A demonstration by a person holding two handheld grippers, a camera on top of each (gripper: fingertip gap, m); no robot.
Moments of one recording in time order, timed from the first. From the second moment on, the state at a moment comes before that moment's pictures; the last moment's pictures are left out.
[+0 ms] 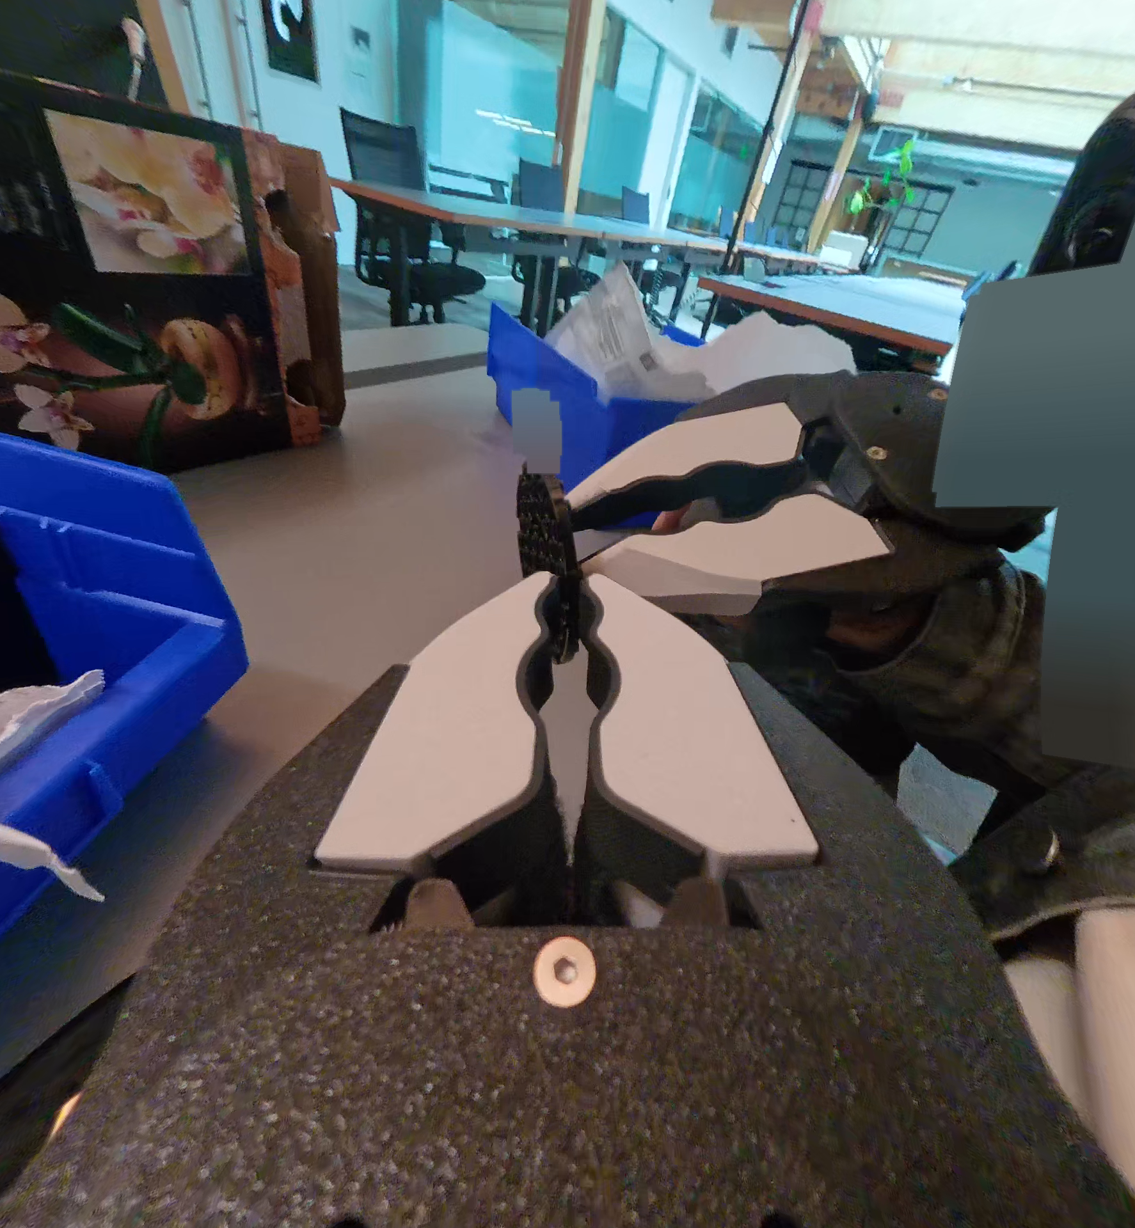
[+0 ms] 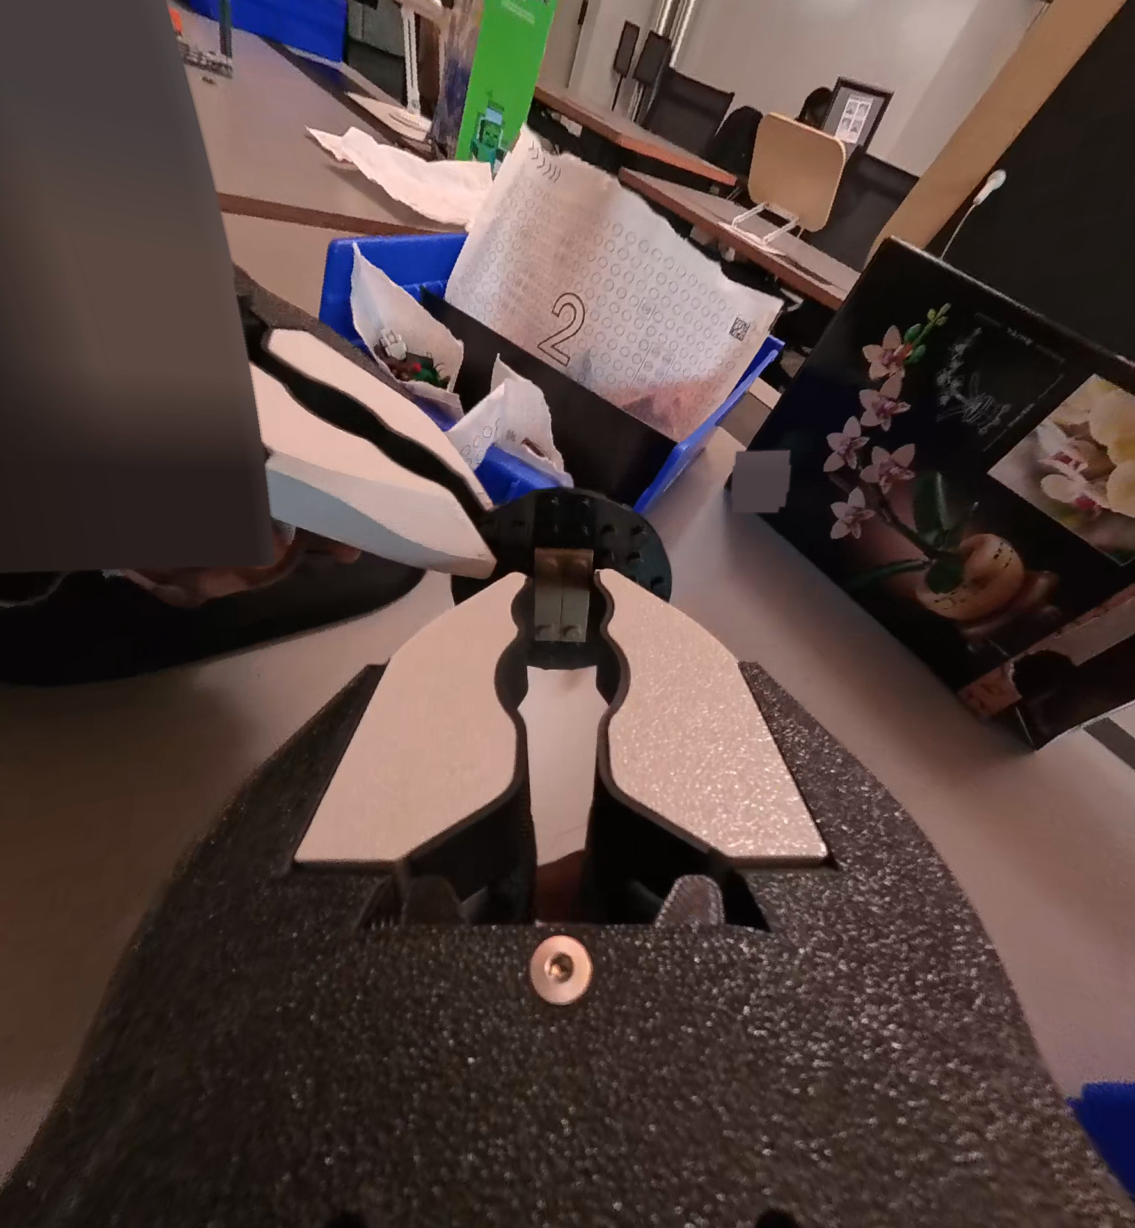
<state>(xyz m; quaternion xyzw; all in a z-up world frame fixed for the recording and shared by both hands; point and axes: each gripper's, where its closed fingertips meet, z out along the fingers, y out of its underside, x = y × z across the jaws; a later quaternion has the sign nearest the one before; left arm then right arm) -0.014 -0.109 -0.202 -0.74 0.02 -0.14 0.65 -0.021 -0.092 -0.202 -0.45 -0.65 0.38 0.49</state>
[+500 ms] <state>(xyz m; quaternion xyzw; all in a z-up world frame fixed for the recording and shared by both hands) -0.026 -0.110 -0.204 -0.73 -0.04 -0.19 0.65 -0.019 -0.089 -0.200 -0.45 -0.63 0.40 0.49</state>
